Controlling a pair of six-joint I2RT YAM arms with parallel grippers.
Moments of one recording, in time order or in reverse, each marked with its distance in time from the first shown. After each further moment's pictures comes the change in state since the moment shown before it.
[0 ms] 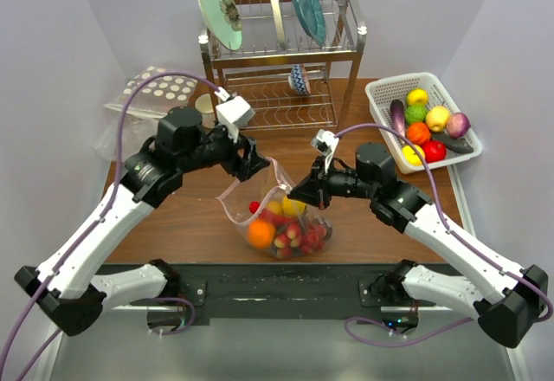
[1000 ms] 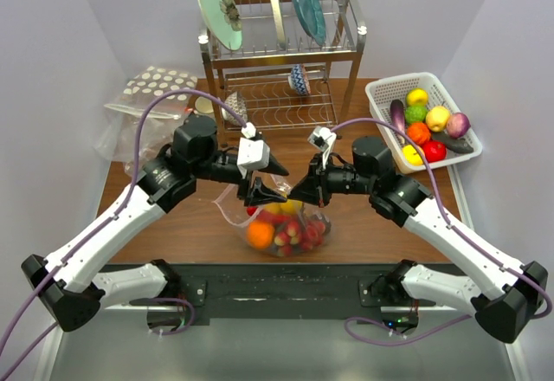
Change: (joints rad) left arm -0.074 0.017 -0.099 0.176 0.541 0.300; right arm 0.000 0.038 0.087 -0.119 -0.010 0.023
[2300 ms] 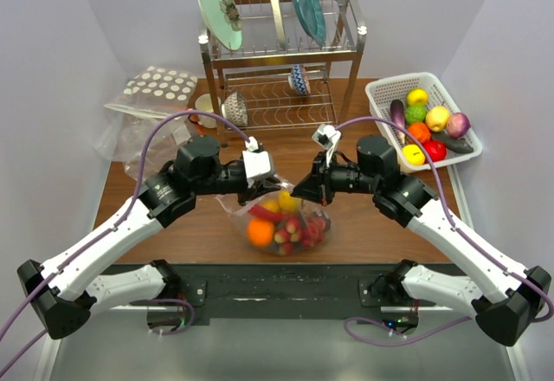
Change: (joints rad) left arm -0.062 -0.086 -0.157 0.030 -0.341 0.027; right arm -0.018 -0.018 0.018 -0.030 0.008 -0.004
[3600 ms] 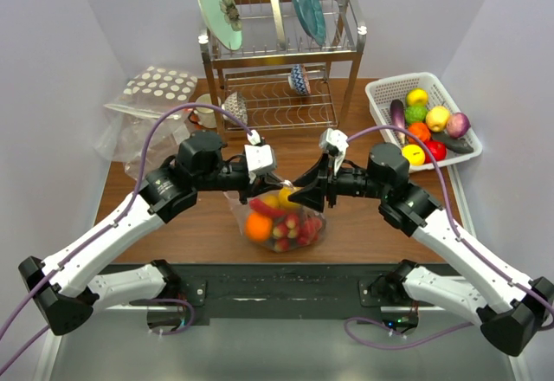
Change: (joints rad) left arm -0.002 0.034 0.064 -0.047 0.026 -0.053; right arm -0.003 -0.079 -0.090 0.198 -0.086 -0.135
